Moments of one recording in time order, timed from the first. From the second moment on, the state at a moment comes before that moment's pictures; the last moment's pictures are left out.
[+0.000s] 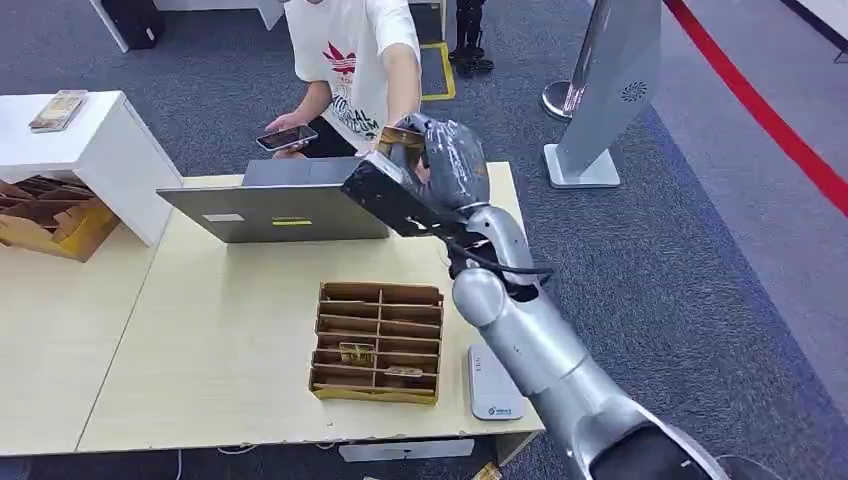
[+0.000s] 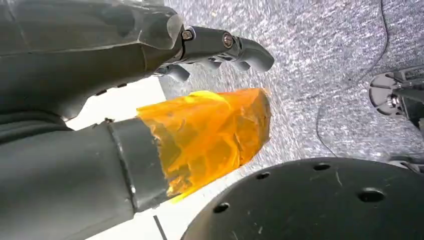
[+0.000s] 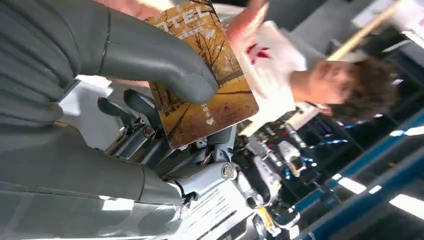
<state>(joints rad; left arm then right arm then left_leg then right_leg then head) -0.06 0.03 -0.84 -0.11 0.57 0.09 0.11 -0.77 0.19 0.57 -1.04 0.75 -0.36 0.03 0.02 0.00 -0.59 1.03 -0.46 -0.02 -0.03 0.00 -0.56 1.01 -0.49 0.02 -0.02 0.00</state>
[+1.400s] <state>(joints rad) -0.03 0.01 -0.82 -0.11 0.77 0.12 0.09 -0.22 0.09 0.70 -1.50 0.41 -0.32 -0.14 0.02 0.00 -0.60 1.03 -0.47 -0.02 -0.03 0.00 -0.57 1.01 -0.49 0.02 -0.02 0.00</state>
